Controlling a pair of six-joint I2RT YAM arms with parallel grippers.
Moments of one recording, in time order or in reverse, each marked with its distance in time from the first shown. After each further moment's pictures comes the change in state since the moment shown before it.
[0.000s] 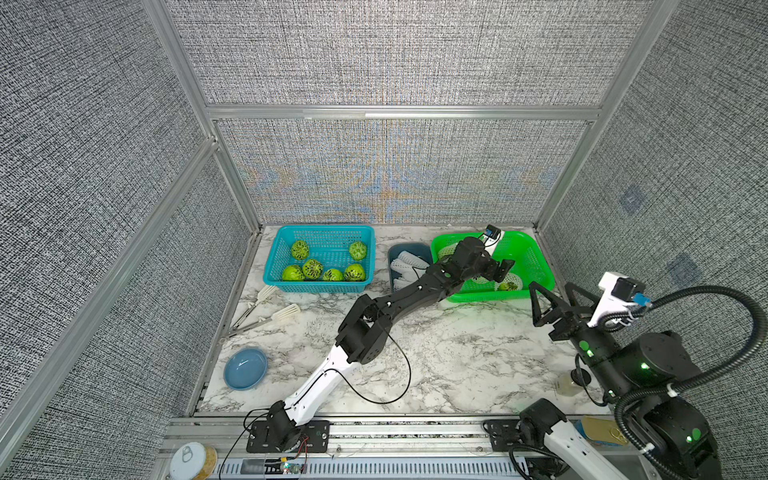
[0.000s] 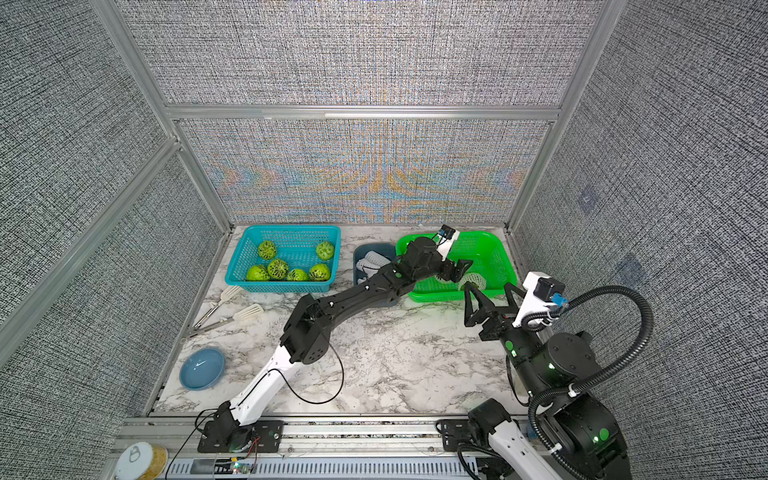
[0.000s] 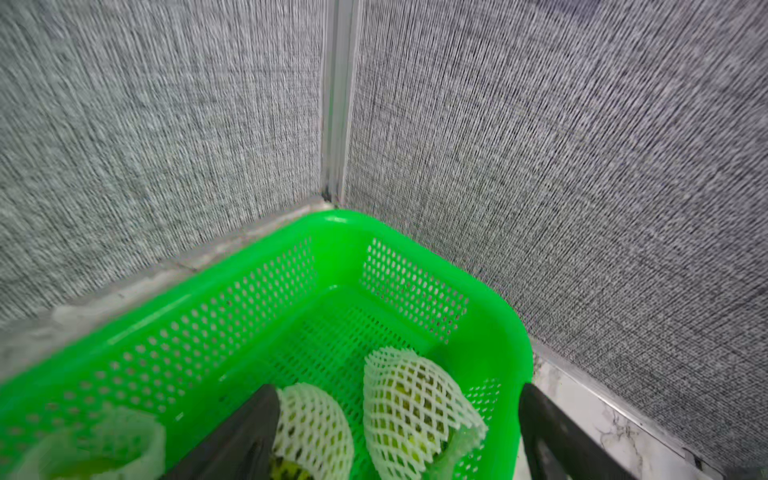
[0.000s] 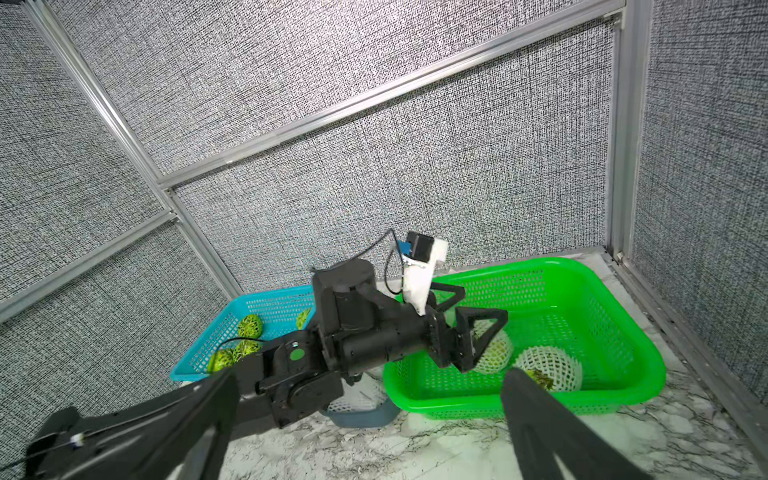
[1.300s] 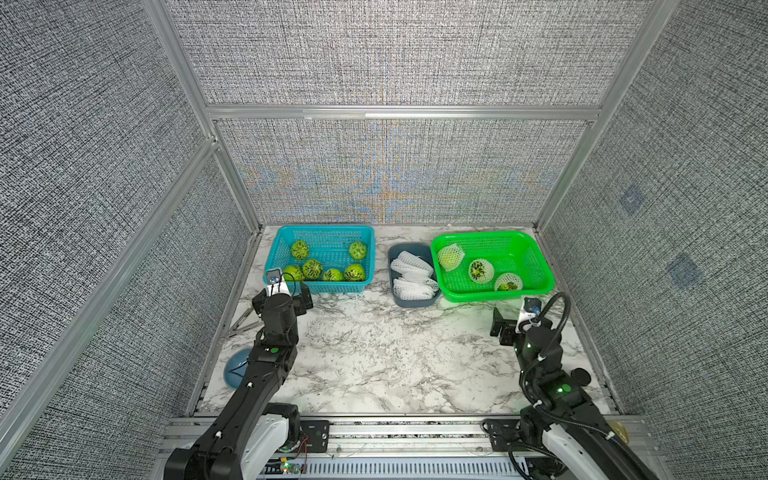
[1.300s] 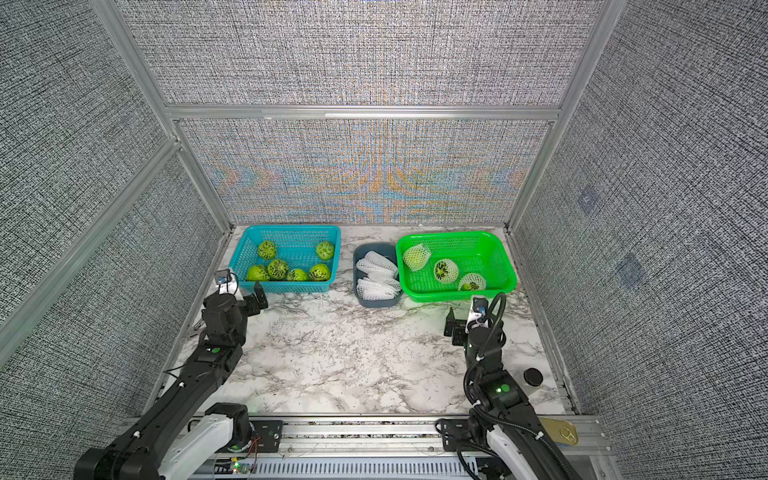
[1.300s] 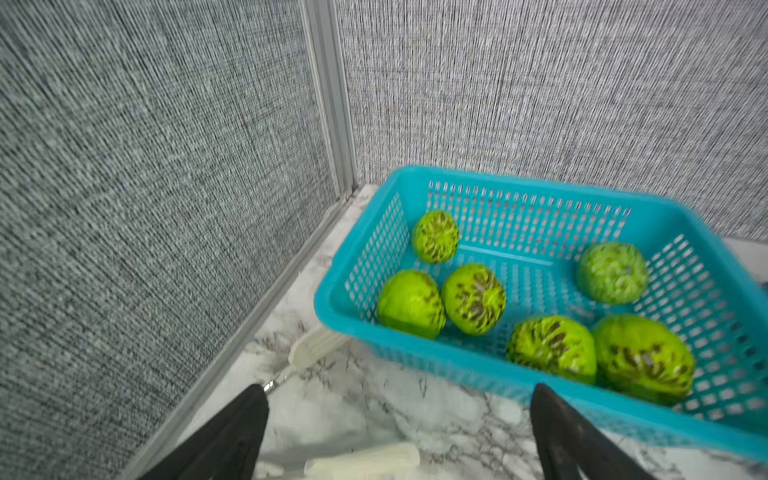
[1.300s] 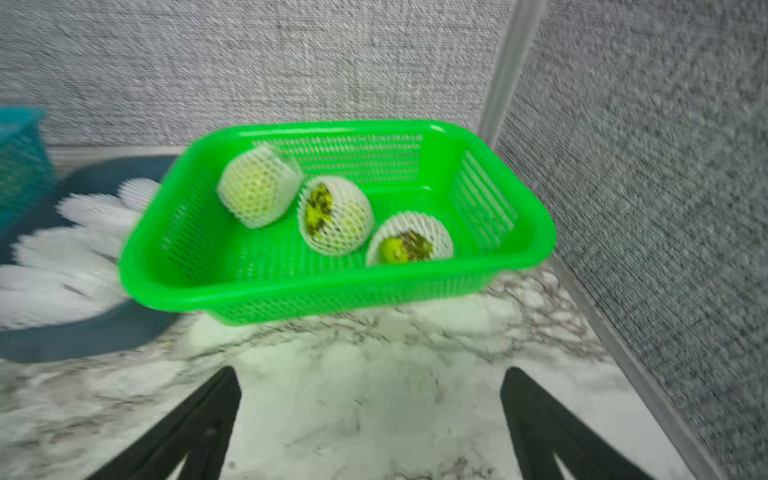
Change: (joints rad) left arm 0.833 -1.546 -1.884 0.230 -0.453 0.102; right arm -0.145 0.051 -0.916 0.666 0.219 -0.246
